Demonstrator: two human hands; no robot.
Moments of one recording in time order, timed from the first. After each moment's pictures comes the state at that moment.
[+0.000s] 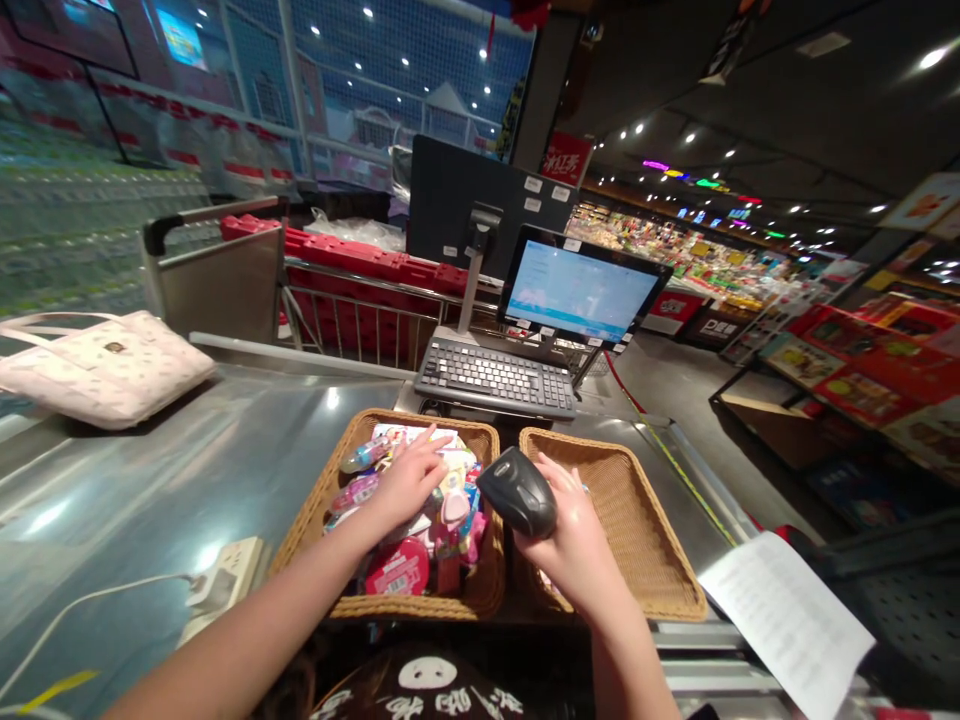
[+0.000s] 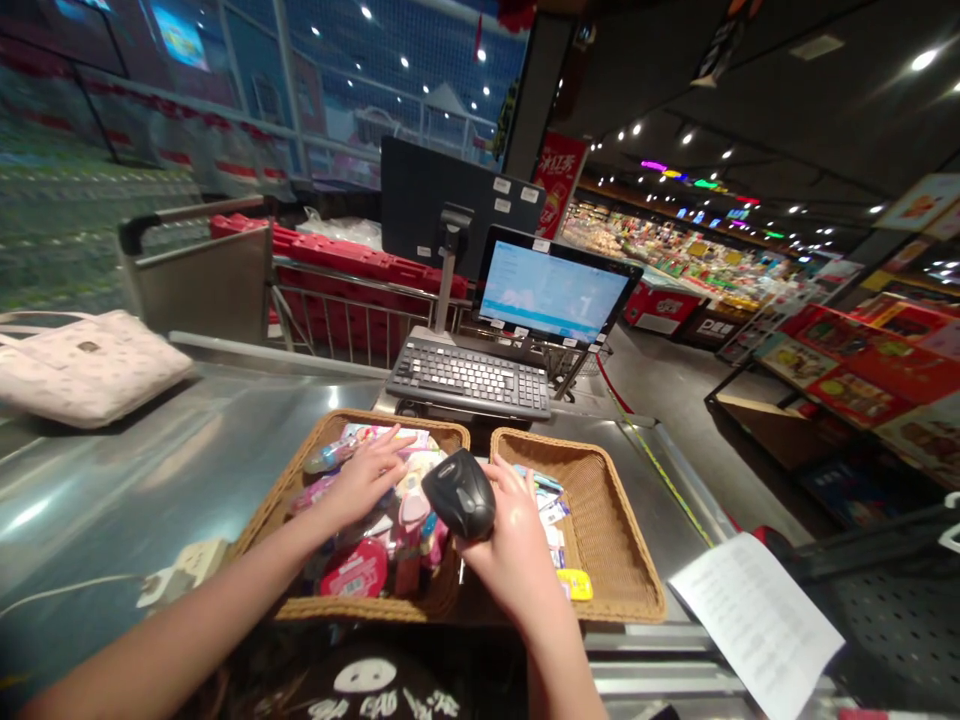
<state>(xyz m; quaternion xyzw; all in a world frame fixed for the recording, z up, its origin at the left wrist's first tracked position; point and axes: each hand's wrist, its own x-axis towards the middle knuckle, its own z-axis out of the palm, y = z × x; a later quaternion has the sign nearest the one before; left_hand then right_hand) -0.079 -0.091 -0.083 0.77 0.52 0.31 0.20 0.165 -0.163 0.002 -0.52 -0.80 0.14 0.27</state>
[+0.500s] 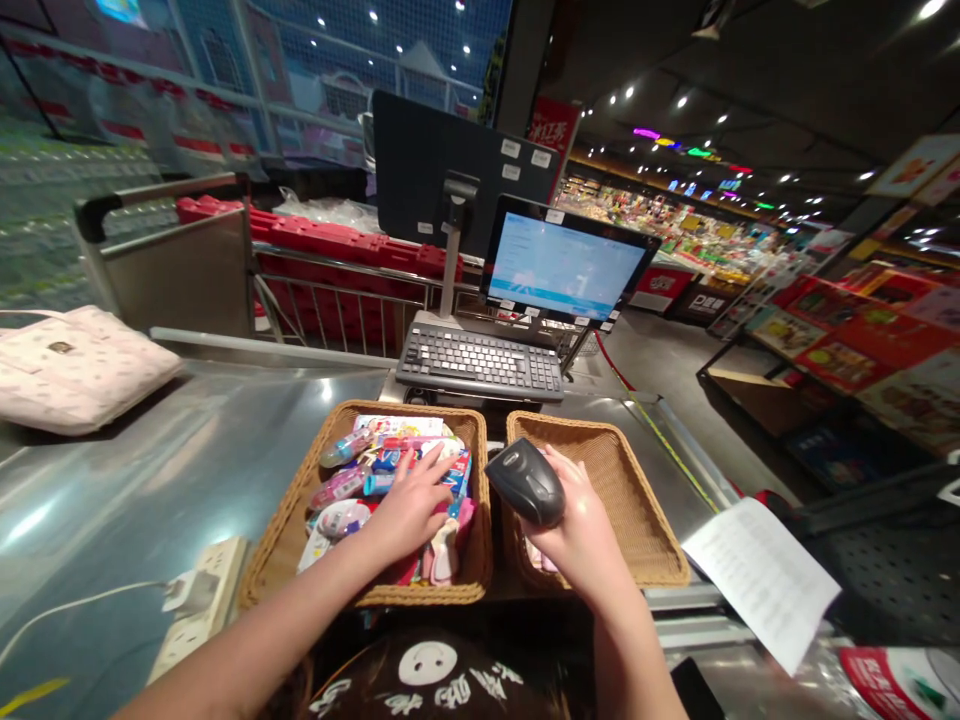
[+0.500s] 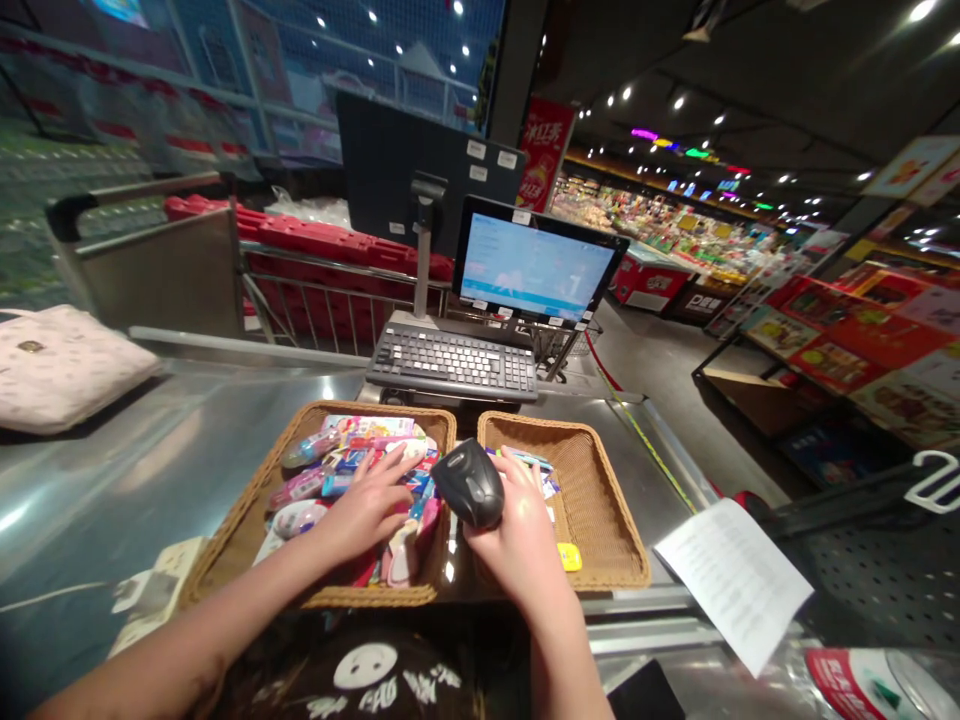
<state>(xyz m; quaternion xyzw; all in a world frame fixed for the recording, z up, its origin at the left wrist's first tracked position) -0.051 -0.121 -0.108 0.86 0.44 0.21 0.12 0.193 -0.163 -0.013 -0.53 -0.79 0.09 0.29</state>
